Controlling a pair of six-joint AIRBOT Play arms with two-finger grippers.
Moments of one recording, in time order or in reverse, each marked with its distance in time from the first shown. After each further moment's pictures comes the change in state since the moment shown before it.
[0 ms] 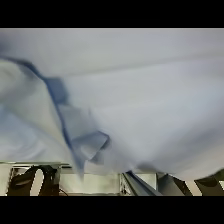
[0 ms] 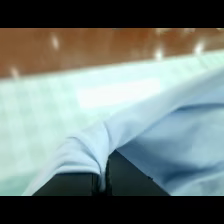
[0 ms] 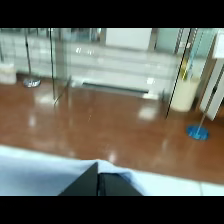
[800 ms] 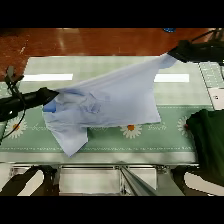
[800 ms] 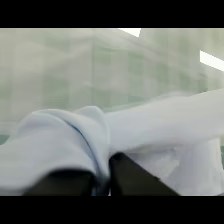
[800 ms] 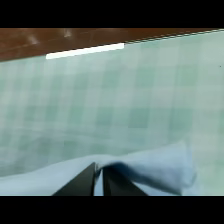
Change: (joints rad) left arm -0.087 -0.554 -0.652 -0.248 0.664 0.275; right arm 0.000 -0.807 -0.391 0.505 -0.456 -0.158
